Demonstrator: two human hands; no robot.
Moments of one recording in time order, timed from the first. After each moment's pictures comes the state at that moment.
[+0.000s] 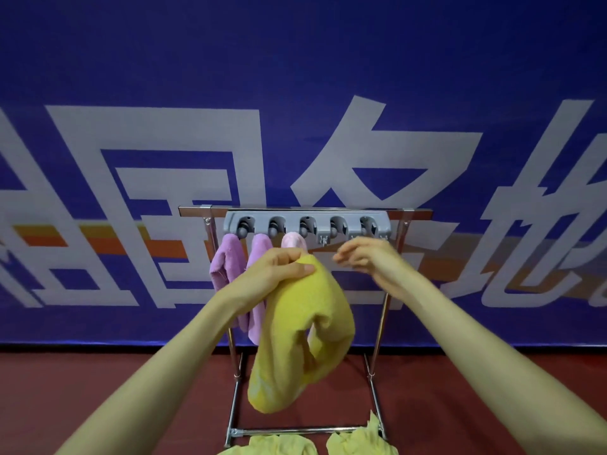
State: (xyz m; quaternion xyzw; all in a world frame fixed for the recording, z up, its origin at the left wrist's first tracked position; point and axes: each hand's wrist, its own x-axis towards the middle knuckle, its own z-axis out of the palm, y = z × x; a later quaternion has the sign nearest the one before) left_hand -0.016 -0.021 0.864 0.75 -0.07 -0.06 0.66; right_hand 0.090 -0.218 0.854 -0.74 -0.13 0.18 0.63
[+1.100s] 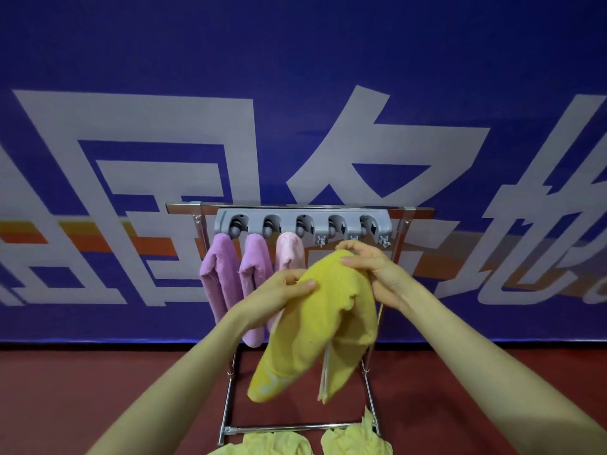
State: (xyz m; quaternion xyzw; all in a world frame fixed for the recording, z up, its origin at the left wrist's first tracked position) left_hand 0.033 -0.021 0.797 0.70 -0.05 -0.12 0.70; right_hand 0.107 -0.216 0.836 -0.58 -0.15 0.31 0.74
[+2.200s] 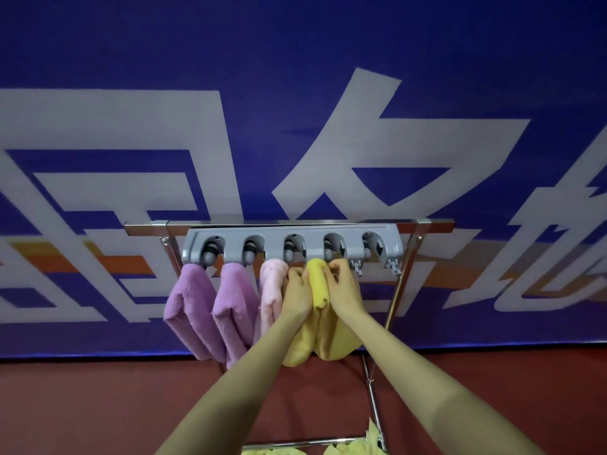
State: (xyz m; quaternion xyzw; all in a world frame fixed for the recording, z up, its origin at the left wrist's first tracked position) left_hand 0.177 -0.059 0.743 0.73 0.26 0.03 0.64; right_hand 0.210 -0.150 0.744 -0.84 -0.03 0.07 0.54
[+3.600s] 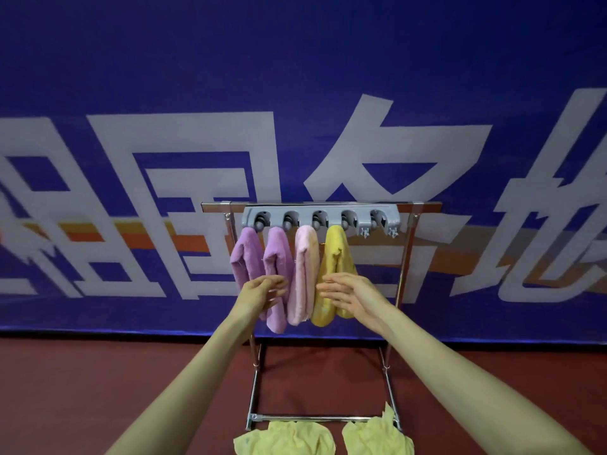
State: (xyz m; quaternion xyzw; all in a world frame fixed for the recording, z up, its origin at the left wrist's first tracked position) left_hand -0.042 -0.003 0.786 0.66 0.24 0.06 0.71; right_hand 0.037 -0.201 0.790 -0.64 -0.07 0.31 0.70
